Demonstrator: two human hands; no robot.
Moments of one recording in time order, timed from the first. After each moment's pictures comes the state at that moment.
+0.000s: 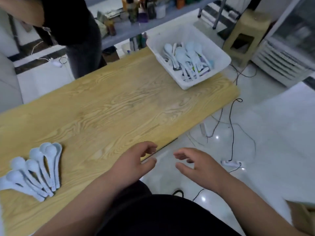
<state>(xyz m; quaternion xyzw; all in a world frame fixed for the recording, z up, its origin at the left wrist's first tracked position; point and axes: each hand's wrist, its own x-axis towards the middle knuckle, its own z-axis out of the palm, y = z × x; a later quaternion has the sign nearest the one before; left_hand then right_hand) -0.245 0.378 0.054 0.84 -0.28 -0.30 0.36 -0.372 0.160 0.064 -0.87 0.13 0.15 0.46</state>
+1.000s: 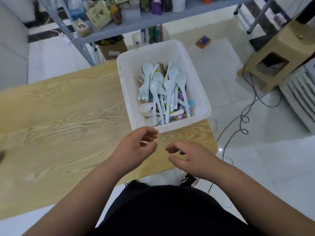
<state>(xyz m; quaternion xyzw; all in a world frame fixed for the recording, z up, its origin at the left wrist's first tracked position) -0.124 0.028 0.053 0.85 -0.08 -0.25 0.46 -0.180 -0.190 0.040 -0.88 -0.05 0.26 0.39</state>
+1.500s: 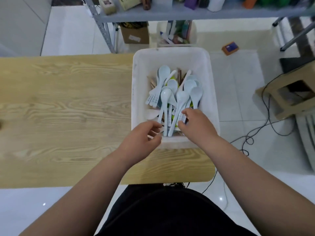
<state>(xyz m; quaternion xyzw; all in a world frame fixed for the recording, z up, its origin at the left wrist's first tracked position) -0.069 -0.008 0.030 0.86 0.02 -0.22 0.47 -0.016 -0.222 -0.008 -0.94 0.02 0.22 0.27</state>
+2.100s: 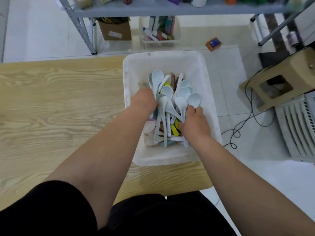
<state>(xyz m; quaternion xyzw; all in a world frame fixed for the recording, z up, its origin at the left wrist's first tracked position) 0.132 -0.027 -0.053 0.95 0.00 -0.25 0.20 0.030 -0.200 -0.041 -0.96 0.14 0.20 0.13</state>
